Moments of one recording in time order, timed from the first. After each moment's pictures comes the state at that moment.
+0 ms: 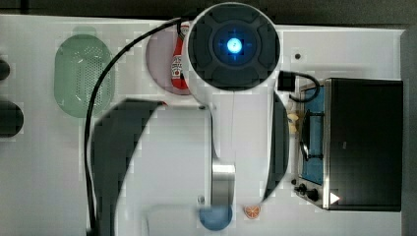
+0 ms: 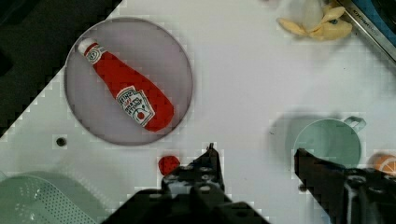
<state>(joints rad) 0.01 -0.03 -0.01 -1.79 -0.01 0.22 0.05</state>
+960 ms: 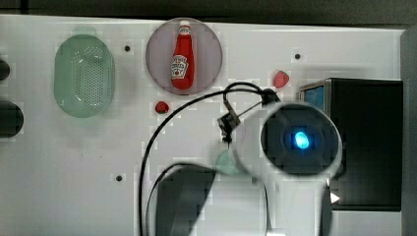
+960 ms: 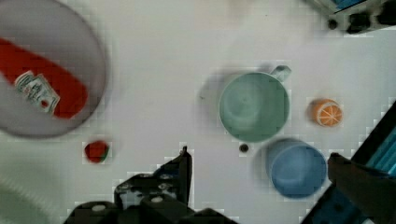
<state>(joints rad) -0.04 -0.20 -0.08 -2.09 -0.01 0.22 0.10</state>
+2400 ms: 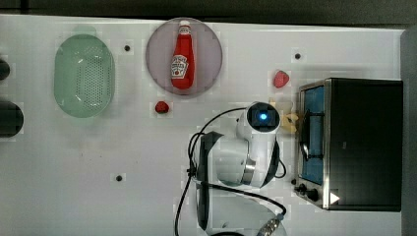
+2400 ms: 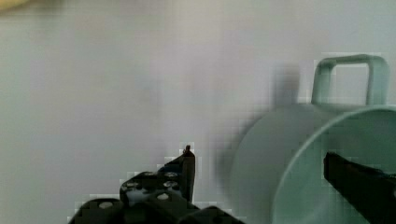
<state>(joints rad) -0.03 0.37 -0.16 -2.33 0.01 0.89 0.65</state>
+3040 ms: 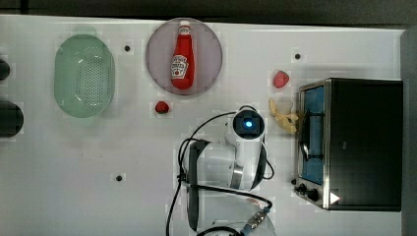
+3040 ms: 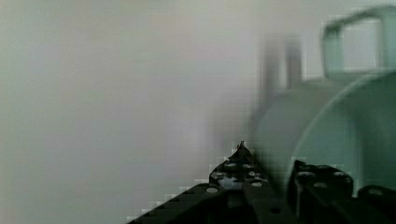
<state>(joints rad) -0.03 0.38 -0.11 -2.37 0.01 0.99 0.68</state>
